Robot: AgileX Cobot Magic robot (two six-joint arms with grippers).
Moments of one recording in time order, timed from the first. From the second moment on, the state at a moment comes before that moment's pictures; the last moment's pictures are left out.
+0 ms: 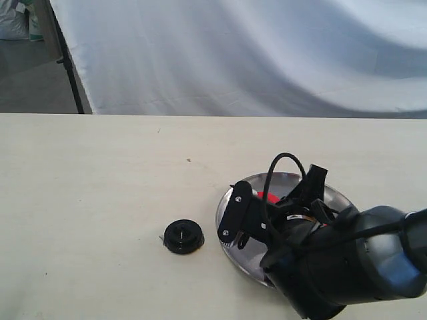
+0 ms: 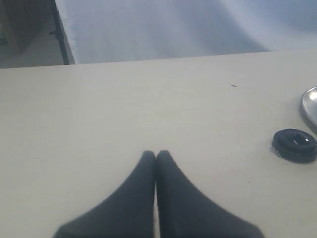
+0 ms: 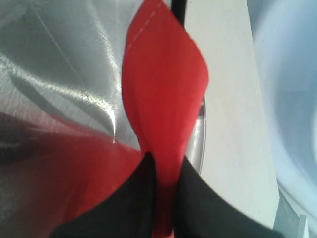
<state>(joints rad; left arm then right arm) -0.02 0.00 0.00 -0.02 0.34 0.01 1.02 1.81 -0.73 1.57 -0.80 -2.06</state>
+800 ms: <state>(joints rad) -0.02 0.00 0.00 -0.02 0.34 0.01 1.14 1.61 -0.73 1.13 -0.85 -1.29</state>
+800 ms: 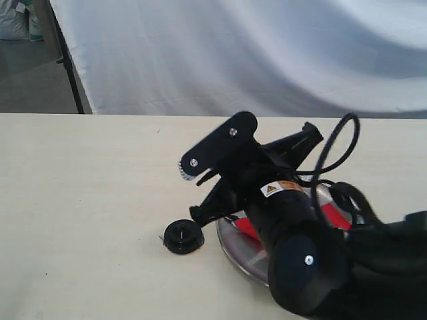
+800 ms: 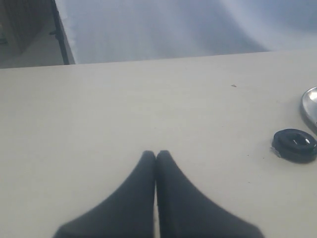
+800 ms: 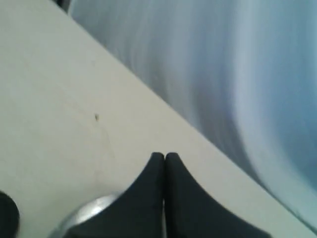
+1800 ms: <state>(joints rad) -0.02 0.00 0.00 -0.02 0.34 0.01 0.41 0.74 -0.75 1.05 0.18 -1.14</state>
